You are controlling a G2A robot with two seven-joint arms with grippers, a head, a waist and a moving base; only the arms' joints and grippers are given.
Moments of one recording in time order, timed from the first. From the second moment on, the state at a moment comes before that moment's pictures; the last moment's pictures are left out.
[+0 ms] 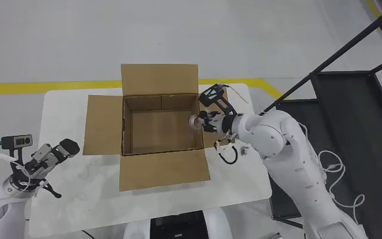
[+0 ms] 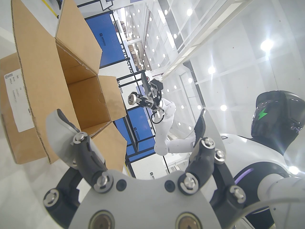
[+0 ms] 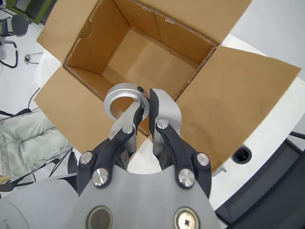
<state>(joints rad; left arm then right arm) 1.64 -0.97 -1.83 -1.47 -0.82 -0.62 -1.20 -1.09 -1.13 1.16 -1.97 -0.76 0.02 1.17</state>
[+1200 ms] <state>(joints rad) 1.64 -0.97 -1.83 -1.47 -0.82 -0.62 -1.20 -0.61 -1.44 0.49 -1.16 -0.96 0.35 1.11</state>
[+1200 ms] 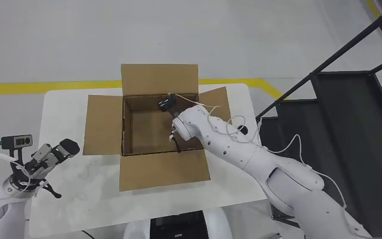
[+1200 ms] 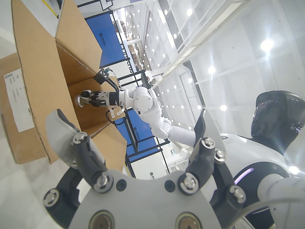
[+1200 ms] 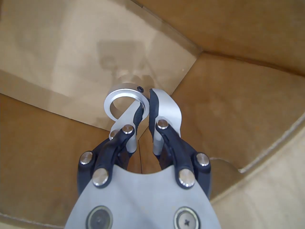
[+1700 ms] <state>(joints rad) 1.64 -0.97 -1.83 -1.47 -0.82 -0.62 -1.20 -0.60 -1.51 0.47 -1.04 -0.94 0.31 1.07</state>
